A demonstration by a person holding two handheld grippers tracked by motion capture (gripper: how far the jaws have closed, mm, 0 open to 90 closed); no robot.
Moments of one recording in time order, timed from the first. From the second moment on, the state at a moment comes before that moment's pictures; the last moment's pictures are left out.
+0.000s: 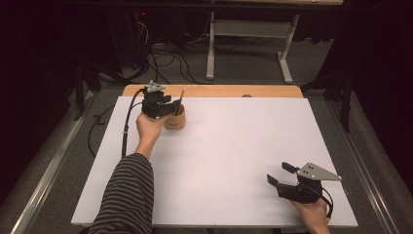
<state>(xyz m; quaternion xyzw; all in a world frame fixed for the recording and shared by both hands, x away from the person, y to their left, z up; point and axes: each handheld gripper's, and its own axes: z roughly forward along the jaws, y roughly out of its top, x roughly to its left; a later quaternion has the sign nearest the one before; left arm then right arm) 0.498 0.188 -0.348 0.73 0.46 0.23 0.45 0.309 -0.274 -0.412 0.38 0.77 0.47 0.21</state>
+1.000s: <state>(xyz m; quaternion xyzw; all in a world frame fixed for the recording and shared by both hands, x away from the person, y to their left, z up) 0.472 0.195 -0.335 0.74 0.43 0.21 0.48 0.309 -0.275 -0.411 0.38 0.77 0.47 0.21</state>
